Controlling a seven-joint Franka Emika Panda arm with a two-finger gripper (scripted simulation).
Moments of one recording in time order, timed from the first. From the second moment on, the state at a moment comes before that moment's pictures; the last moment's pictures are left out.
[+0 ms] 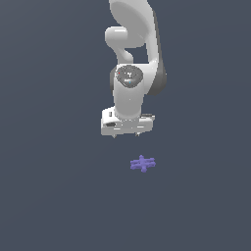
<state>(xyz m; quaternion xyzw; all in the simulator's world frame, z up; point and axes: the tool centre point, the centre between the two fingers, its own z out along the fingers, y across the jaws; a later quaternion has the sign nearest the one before) -0.005 0.003 0.153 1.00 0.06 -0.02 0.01</state>
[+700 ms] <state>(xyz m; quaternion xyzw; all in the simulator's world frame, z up) 0.023 0.029 0.125 0.97 0.25 -0.02 0.01</state>
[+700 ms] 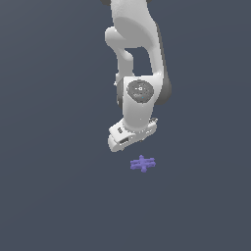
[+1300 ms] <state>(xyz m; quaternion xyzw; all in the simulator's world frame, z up) 0.048 0.056 0.097 0.91 0.42 -0.01 0.01</state>
